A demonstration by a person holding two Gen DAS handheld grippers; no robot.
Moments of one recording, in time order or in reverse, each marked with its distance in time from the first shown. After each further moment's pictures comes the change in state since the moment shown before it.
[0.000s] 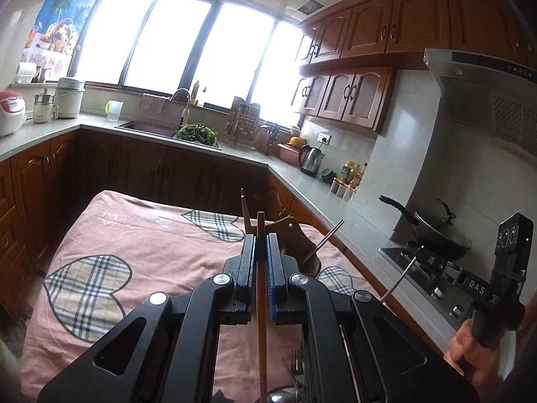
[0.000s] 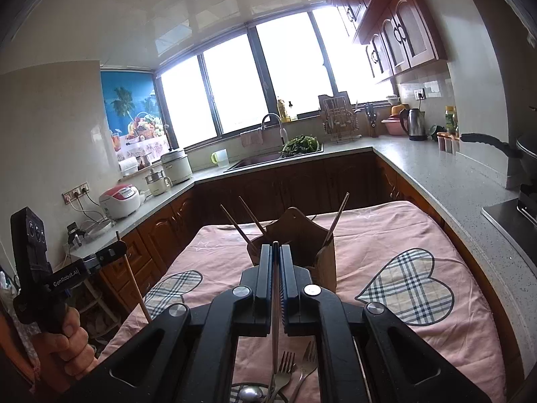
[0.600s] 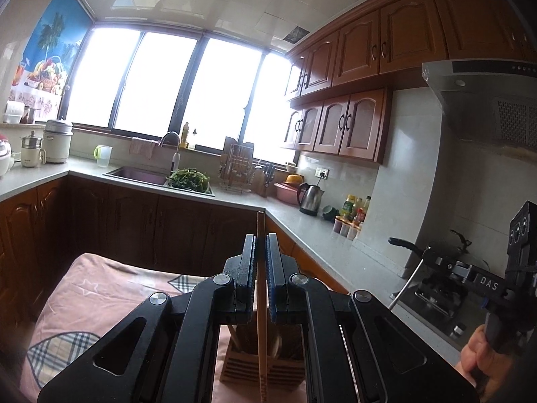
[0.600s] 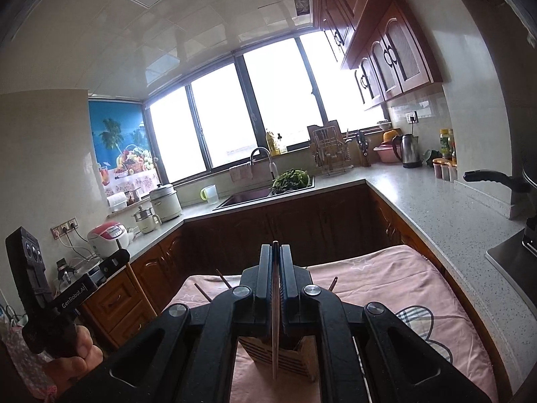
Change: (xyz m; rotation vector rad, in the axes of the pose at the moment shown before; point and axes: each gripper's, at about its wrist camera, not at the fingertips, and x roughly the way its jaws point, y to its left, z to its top) left arm 0.080 -0.029 0.068 0.073 -0.163 0.008; right arm 0.045 -0.028 0.075 0.039 -0.132 -0.032
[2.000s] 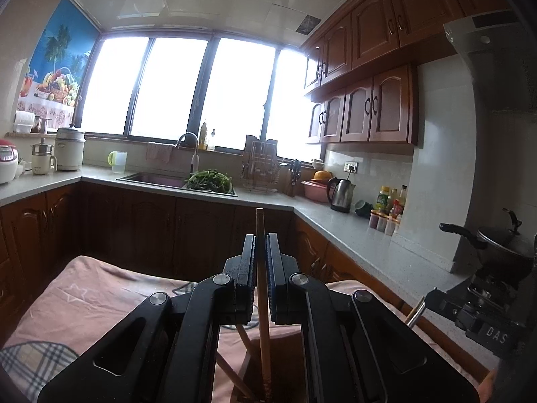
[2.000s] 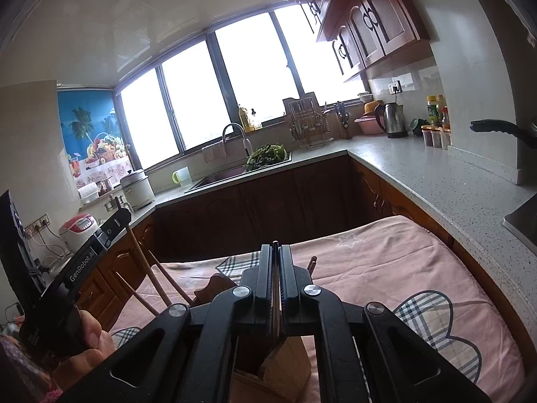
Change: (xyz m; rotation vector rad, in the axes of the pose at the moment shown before) left arm 0.109 0.001 -0.061 0.058 -0.014 0.125; right arm 0.102 -0.038 -0.061 0.050 0.111 -0.078
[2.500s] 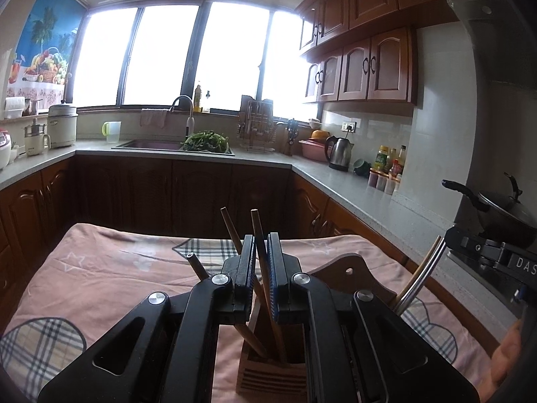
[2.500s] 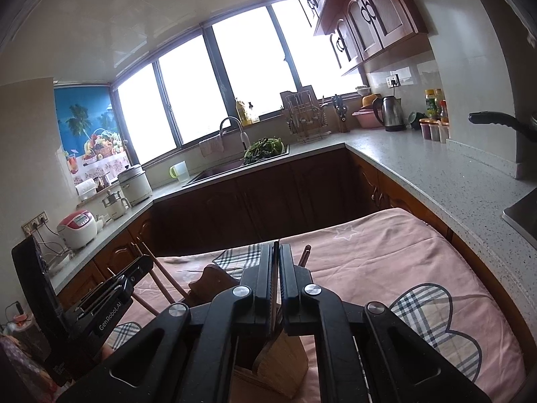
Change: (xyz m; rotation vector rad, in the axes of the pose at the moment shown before) left arm 0.011 0.002 -0.028 0.029 0.165 -0.018; right arm -0.002 0.001 0.001 0.002 0.014 -0.017
